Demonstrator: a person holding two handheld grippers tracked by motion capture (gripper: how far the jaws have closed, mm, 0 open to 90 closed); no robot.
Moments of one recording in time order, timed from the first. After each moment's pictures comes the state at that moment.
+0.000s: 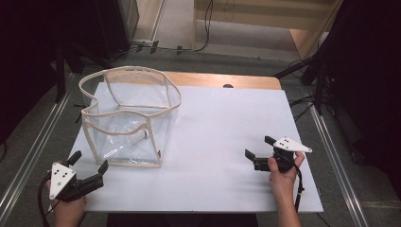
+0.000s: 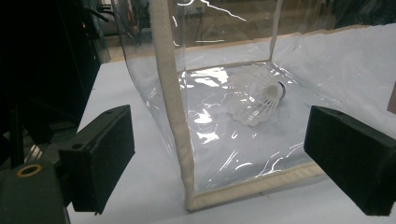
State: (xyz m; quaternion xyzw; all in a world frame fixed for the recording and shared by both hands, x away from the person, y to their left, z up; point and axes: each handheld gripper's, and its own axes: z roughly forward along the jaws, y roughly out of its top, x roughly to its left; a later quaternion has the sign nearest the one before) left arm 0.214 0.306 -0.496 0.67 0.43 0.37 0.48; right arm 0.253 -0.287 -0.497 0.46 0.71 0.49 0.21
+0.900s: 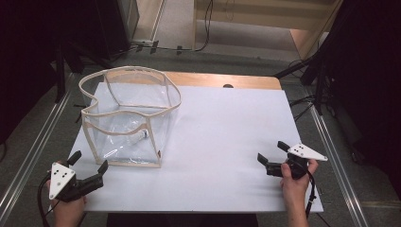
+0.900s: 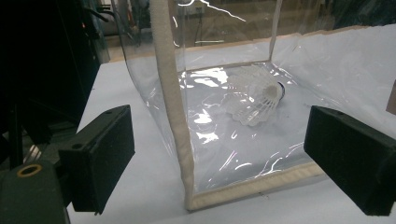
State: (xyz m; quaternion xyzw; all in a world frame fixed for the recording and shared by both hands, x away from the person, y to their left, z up) left arm 0.214 0.307 -0.496 0.67 0.43 0.37 0.48; right arm 0.232 -0.320 -0.502 0.49 0.69 0.48 0.23
